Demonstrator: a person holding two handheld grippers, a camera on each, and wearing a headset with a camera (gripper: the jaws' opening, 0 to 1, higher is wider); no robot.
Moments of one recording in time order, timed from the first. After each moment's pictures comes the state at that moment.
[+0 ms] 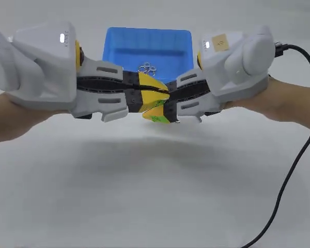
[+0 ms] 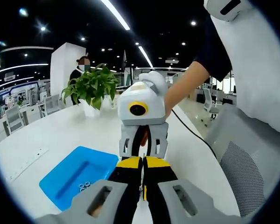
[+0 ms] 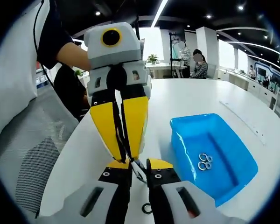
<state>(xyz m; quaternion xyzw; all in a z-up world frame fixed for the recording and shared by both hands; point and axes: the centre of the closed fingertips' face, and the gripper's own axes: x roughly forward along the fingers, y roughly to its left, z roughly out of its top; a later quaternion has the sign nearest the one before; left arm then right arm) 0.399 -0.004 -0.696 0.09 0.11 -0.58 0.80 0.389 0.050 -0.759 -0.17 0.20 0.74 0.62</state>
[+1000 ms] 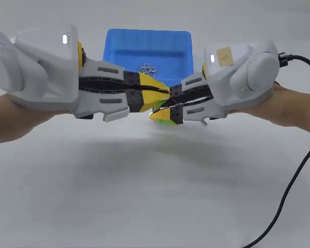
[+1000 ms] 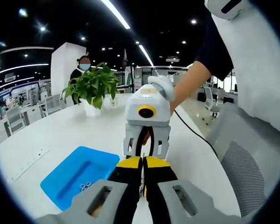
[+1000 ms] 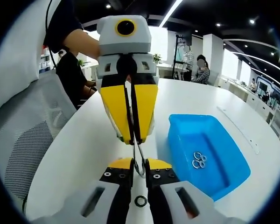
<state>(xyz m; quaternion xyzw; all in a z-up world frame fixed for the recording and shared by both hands) 0.402 -0.003 -0.697 0.10 0.11 -0.58 0.80 0.396 0.040 -0.768 -0.22 0.16 0.73 0.62</state>
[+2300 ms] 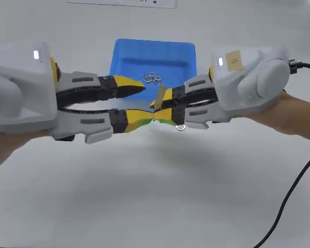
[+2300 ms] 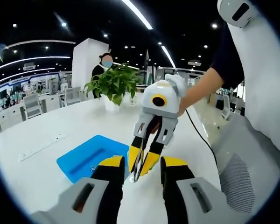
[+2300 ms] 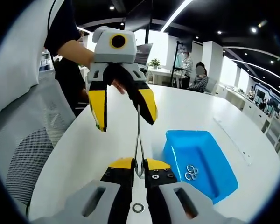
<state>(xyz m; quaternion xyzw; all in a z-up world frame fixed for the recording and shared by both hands) 0.384 0.041 -0.680 0.05 0.13 -0.48 0.86 0.394 0.044 -0.734 -0.22 0.13 0.73 0.63</state>
